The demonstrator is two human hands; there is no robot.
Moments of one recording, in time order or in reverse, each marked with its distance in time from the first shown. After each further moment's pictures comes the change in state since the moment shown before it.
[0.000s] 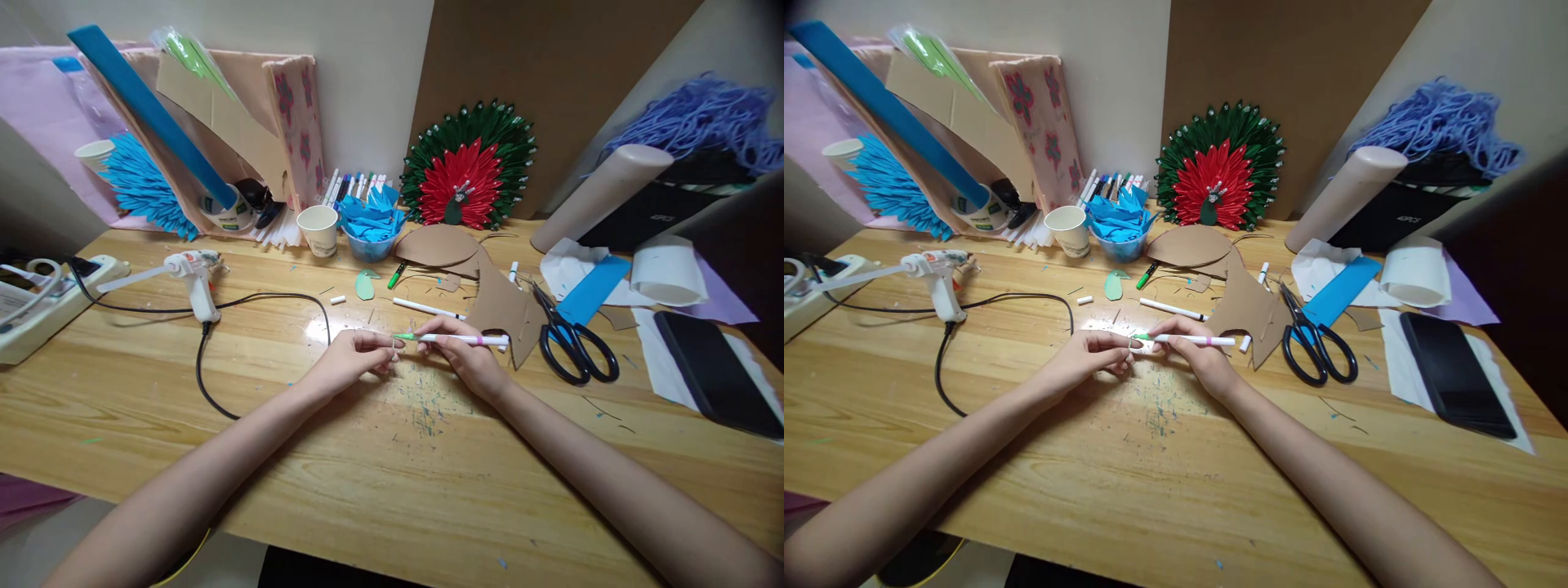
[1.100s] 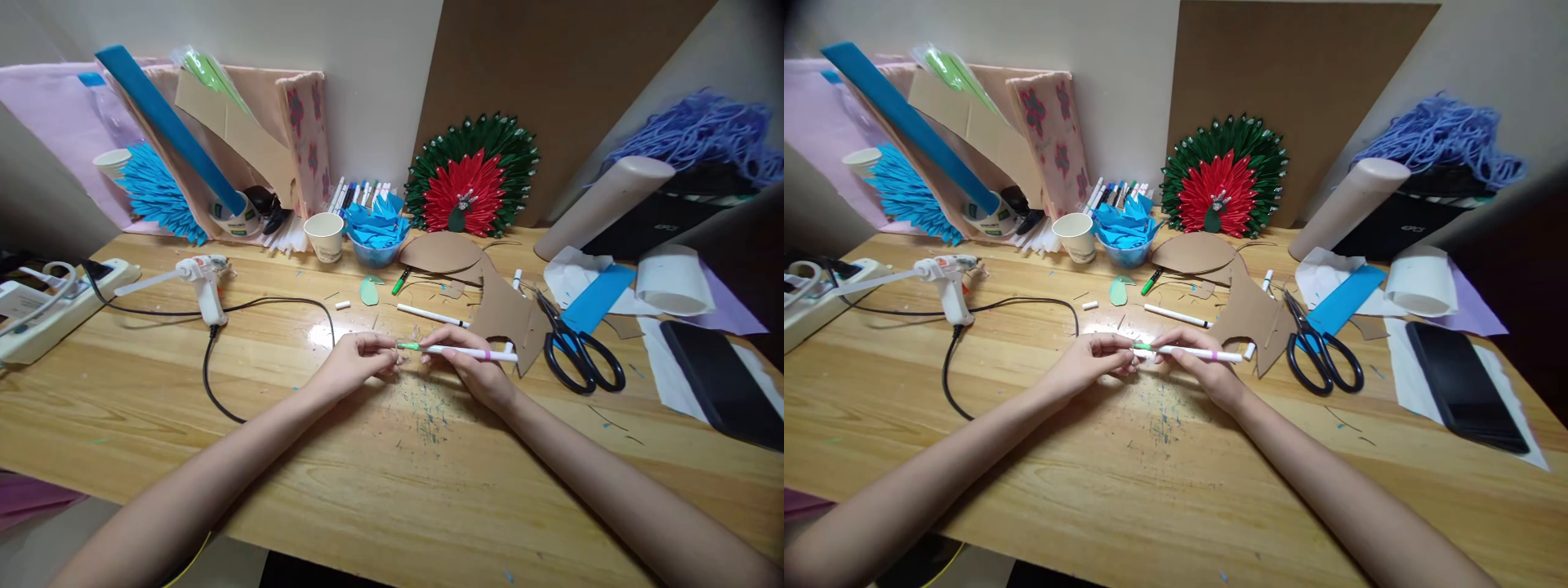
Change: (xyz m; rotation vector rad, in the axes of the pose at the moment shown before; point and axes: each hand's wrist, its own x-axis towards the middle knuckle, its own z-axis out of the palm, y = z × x) left_hand 0.002 -0.002 -0.001 -0.057 0.022 0.021; right_hand -0.005 -0.001 -0.001 0.012 -0.093 -0.043
